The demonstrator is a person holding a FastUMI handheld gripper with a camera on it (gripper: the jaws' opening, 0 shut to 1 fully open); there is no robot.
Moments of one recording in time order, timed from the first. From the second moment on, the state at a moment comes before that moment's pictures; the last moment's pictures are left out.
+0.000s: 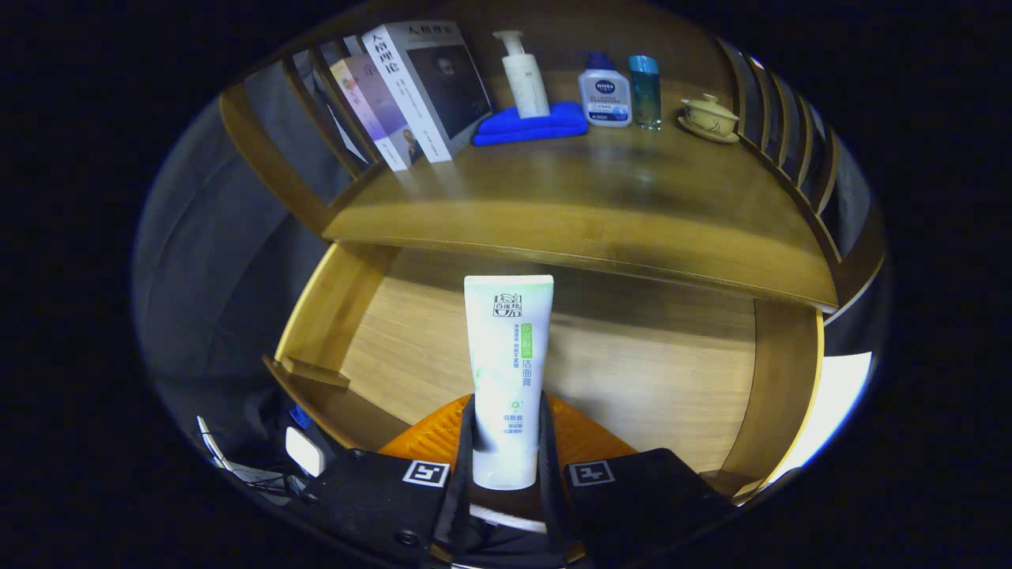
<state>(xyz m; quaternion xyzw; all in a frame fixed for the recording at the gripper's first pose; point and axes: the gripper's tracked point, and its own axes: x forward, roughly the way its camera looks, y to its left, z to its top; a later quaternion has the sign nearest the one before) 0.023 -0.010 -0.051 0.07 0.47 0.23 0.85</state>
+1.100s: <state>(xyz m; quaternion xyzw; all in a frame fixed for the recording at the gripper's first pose) 0.155 -0.023 0.033 0.15 0.41 0.14 0.89</state>
